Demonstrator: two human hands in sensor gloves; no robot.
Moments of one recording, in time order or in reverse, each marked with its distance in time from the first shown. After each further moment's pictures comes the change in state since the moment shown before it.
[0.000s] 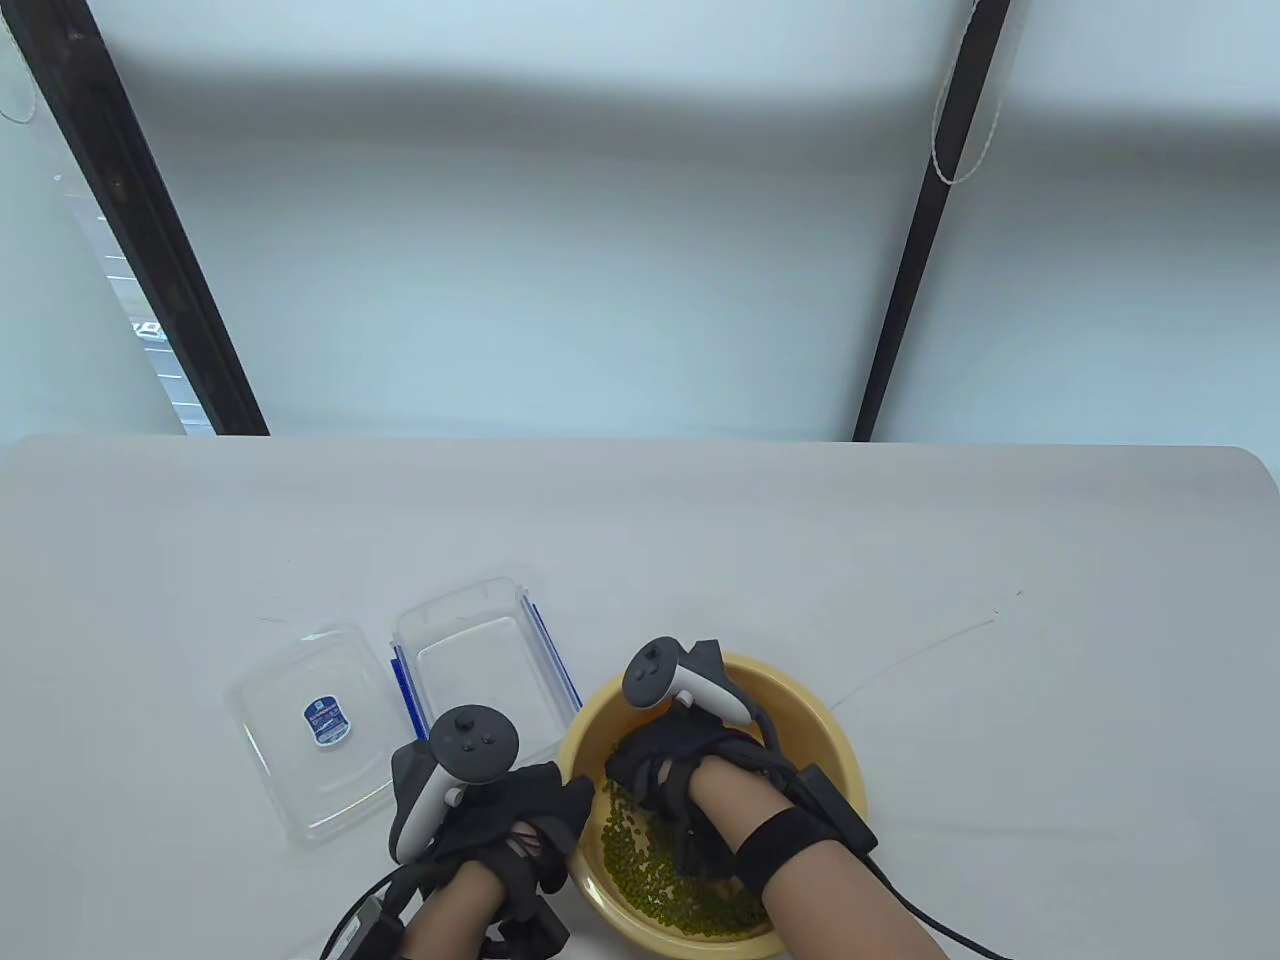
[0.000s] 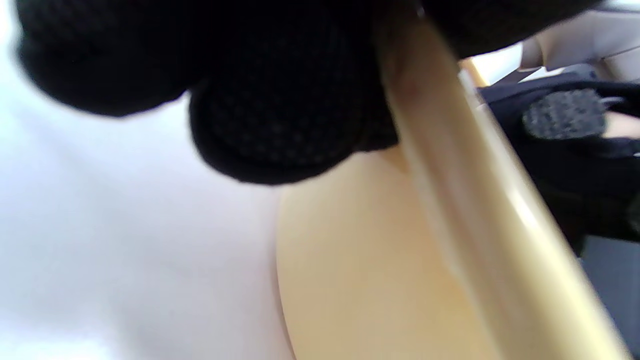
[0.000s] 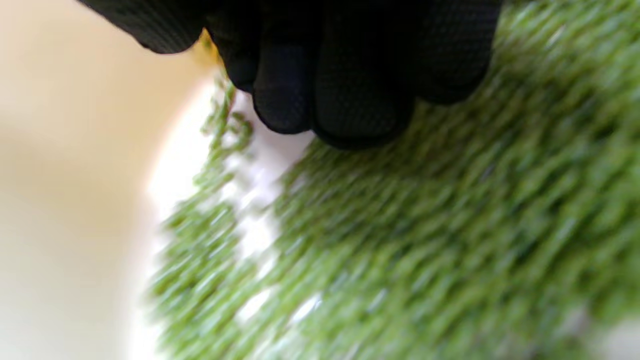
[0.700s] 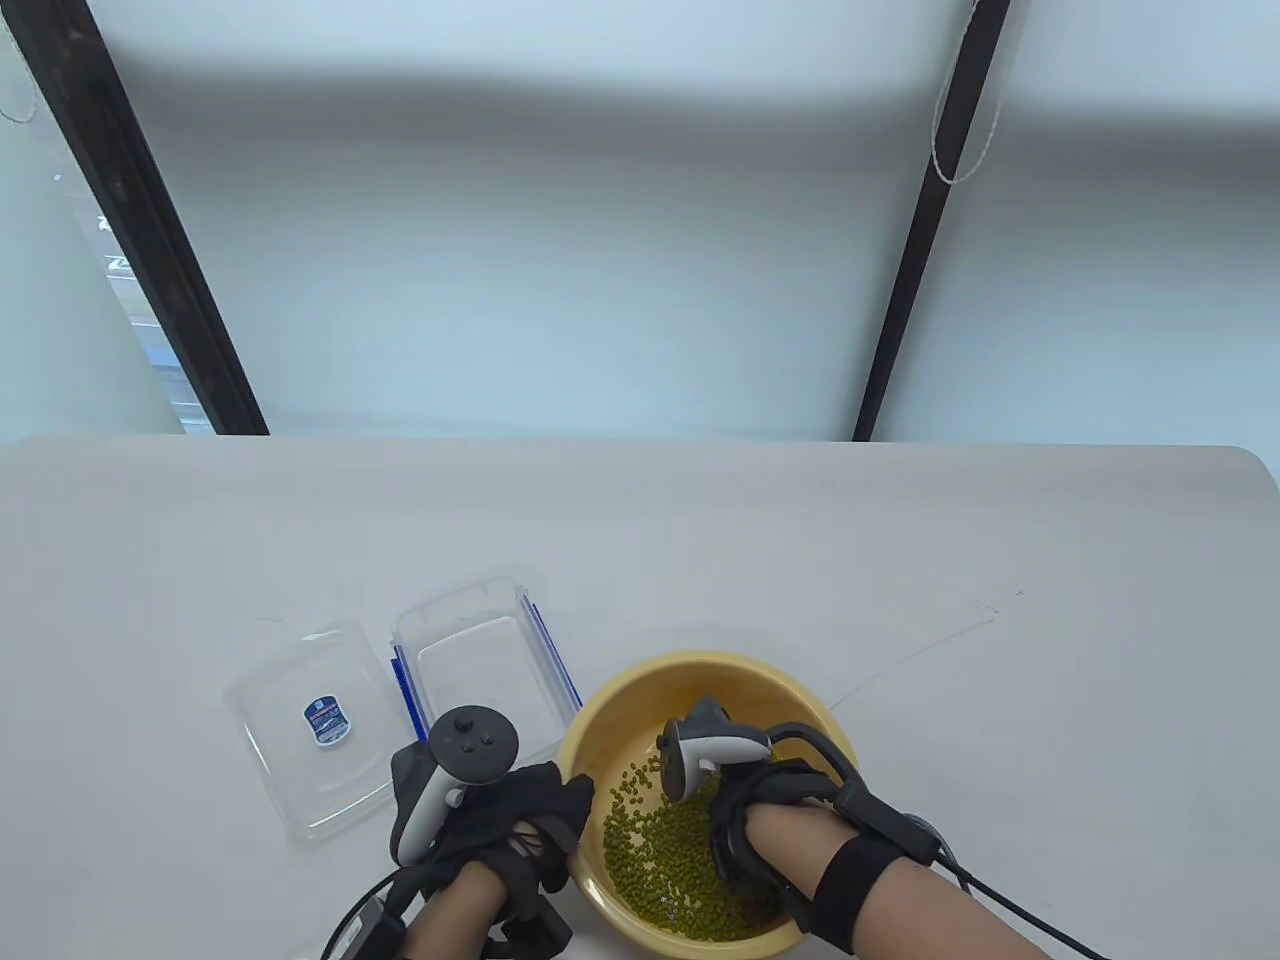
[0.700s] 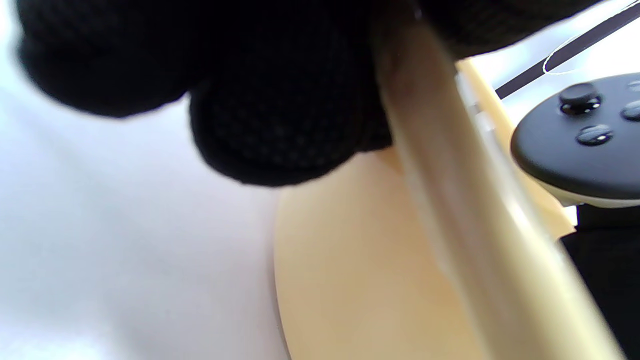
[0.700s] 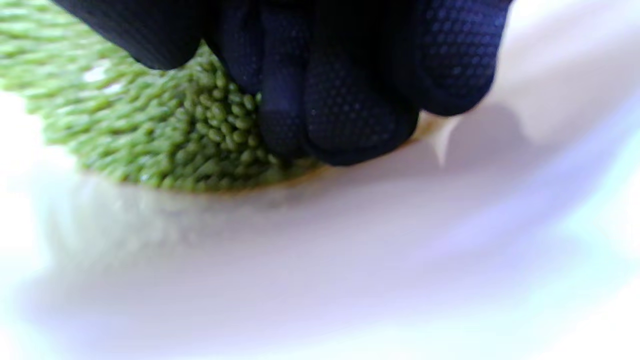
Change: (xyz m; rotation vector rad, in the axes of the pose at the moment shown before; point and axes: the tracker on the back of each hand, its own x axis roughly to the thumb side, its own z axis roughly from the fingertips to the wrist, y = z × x) left_hand -0.001 0.000 0.000 0.011 0.013 0.009; right_hand -0.022 0.043 0.052 0.387 0.079 0.525
